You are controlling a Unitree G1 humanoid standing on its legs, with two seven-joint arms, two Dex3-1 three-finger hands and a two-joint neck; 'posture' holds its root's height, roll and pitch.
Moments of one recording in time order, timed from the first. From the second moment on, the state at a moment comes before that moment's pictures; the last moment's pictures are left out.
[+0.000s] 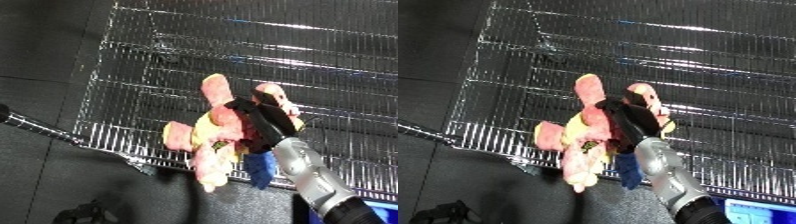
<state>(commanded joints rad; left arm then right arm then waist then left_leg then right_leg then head) -0.21 0.40 -0.23 0.13 -0.50 -0.33 0.33 -1.13 -0.39 0.76 0.96 -0.11 -0.05 -0.12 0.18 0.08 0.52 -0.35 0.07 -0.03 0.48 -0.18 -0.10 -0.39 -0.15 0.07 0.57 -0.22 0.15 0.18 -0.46</state>
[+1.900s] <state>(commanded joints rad) -0.08 0.38 -0.10 -0.02 -0.47 -0.25 0.31 -0.11 -0.62 -0.41 -0.02 0.28 -0.29 -0.44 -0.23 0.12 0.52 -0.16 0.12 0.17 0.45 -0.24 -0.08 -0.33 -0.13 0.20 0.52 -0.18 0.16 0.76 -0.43</state>
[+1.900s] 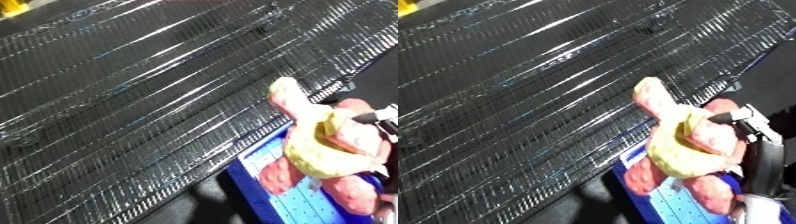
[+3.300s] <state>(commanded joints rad) -0.11 0.42 -0.17 0.08 -0.51 -0.29 0.25 -0.18 -0.69 -0.55 0.70 0.74 -0.40 -0.43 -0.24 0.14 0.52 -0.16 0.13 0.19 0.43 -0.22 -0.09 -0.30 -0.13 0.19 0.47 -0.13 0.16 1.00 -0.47</state>
